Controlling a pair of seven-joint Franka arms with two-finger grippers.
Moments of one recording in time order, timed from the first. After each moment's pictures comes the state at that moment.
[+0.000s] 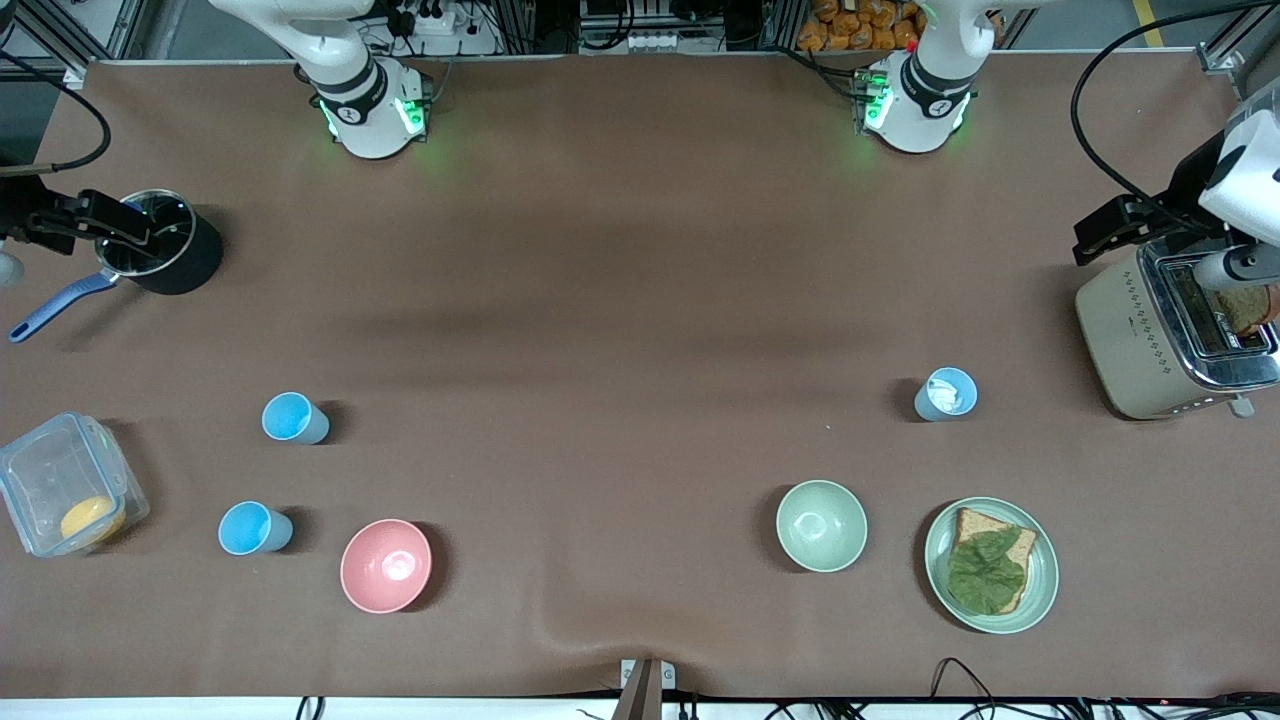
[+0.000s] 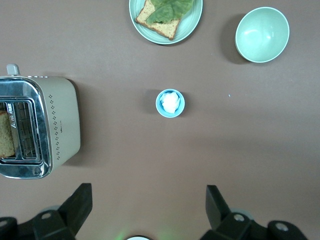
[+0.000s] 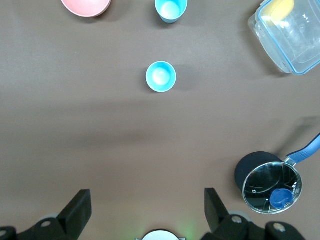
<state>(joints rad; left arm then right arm) 0.01 0.03 -0.11 -1.49 0.03 1.47 -0.21 -0.05 0.00 -0.01 -1.55 0.02 1.44 -0.02</state>
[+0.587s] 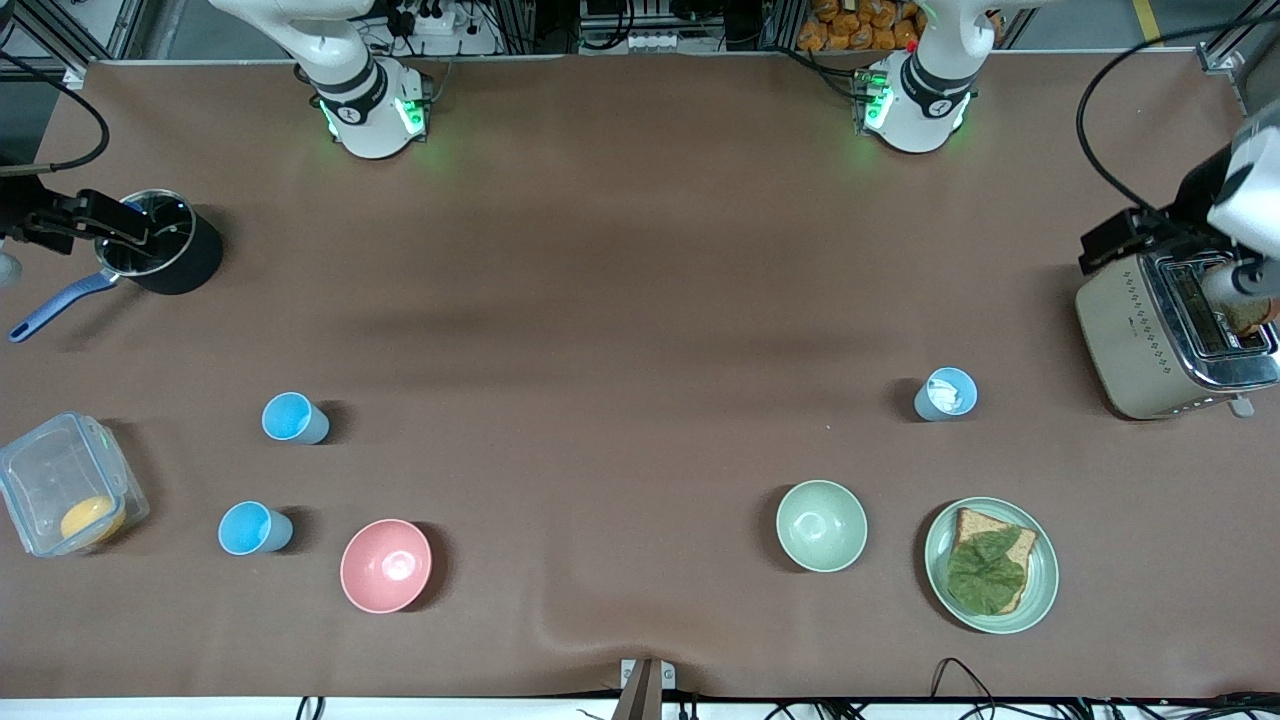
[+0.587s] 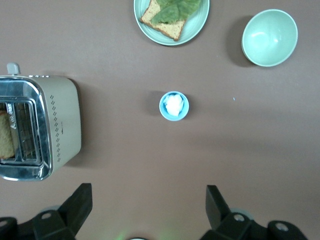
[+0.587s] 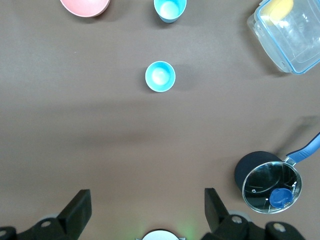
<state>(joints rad) 0.02 0.07 -0.10 -1.50 0.03 1.51 -0.21 -0.05 0.00 -0.01 -1.56 0.01 1.44 -0.02</state>
